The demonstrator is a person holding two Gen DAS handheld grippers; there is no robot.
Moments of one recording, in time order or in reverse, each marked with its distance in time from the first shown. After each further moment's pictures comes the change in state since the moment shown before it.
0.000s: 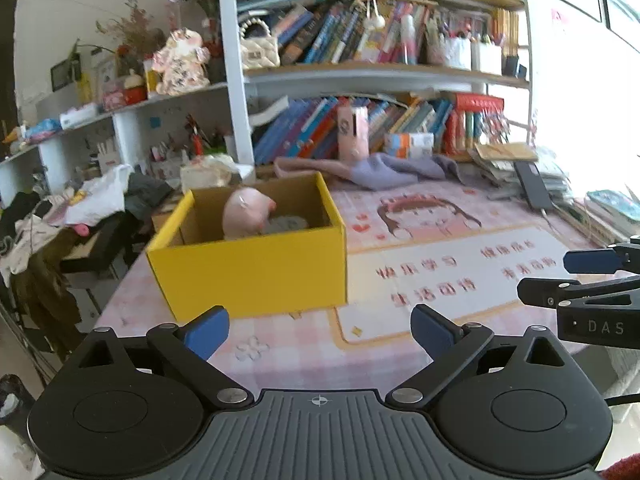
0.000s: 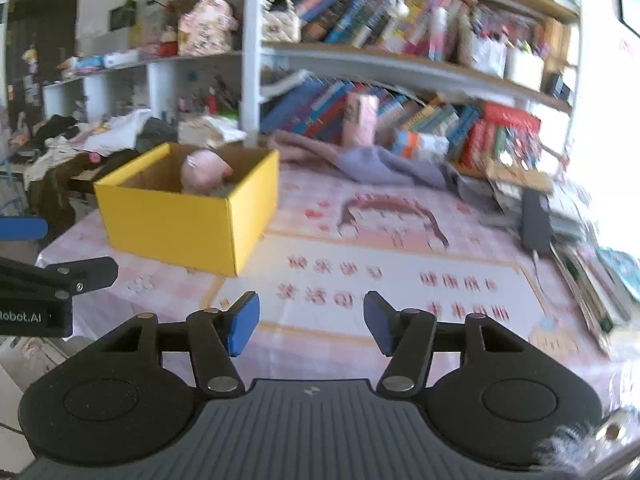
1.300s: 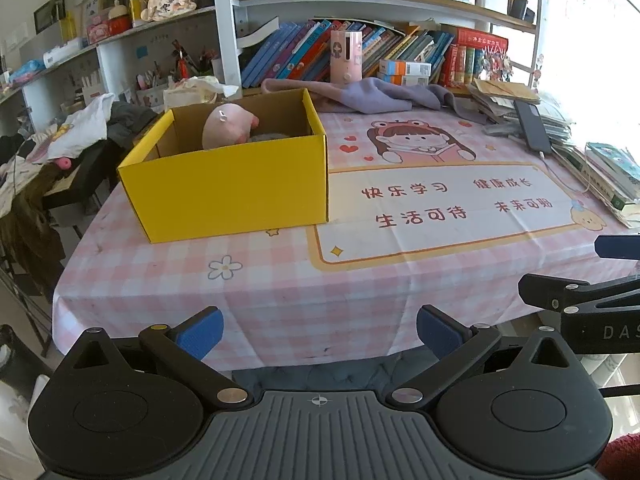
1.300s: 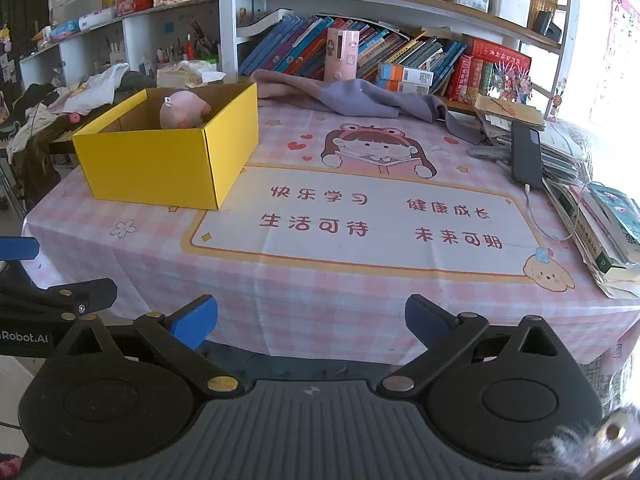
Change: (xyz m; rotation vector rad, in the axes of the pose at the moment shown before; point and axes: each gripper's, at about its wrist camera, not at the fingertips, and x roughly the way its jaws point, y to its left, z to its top) left arm 0.018 -0.013 -0.021 -0.036 0.213 -0.021; right arm 0.009 -0.010 -0.022 0.038 0.164 -0.020
